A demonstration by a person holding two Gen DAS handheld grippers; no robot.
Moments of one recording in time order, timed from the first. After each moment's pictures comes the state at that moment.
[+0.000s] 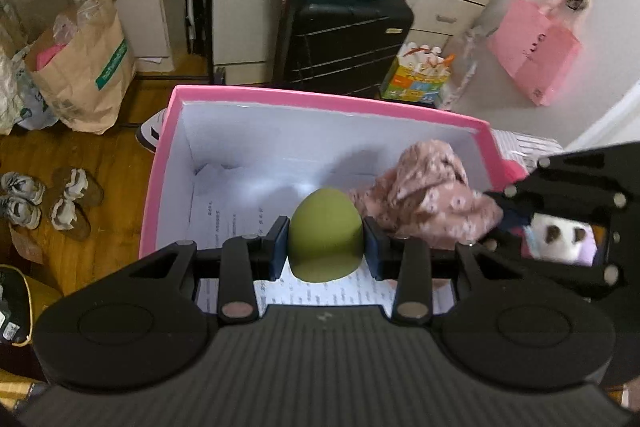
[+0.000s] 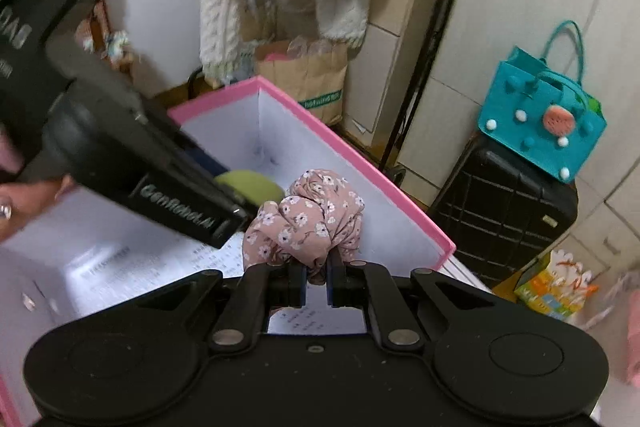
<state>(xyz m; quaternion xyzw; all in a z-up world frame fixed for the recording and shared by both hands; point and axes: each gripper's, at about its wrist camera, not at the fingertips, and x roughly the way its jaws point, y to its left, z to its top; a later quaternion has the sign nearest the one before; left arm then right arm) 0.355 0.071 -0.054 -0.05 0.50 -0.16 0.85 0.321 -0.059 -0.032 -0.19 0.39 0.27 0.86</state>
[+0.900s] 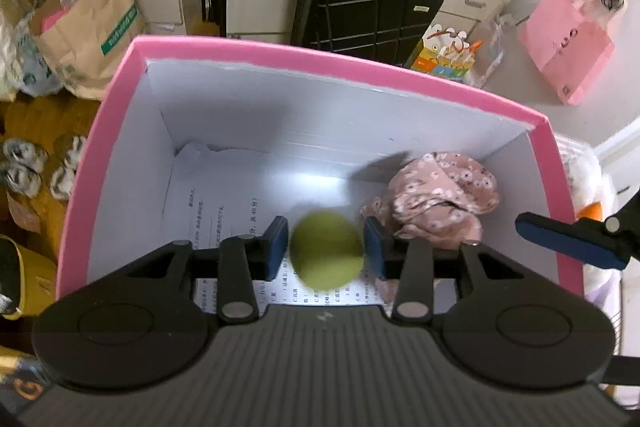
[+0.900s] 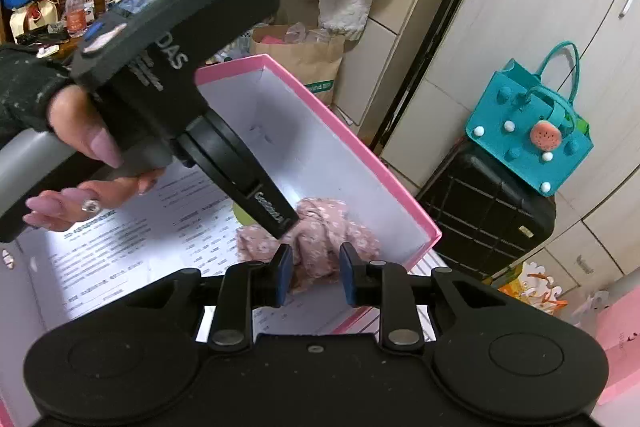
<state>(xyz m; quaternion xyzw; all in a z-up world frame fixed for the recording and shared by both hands) 0.379 0.055 -0.084 -0.05 0.53 -0.13 0.84 0.312 -0.057 -0.026 -0.25 0.38 0.26 0.85</state>
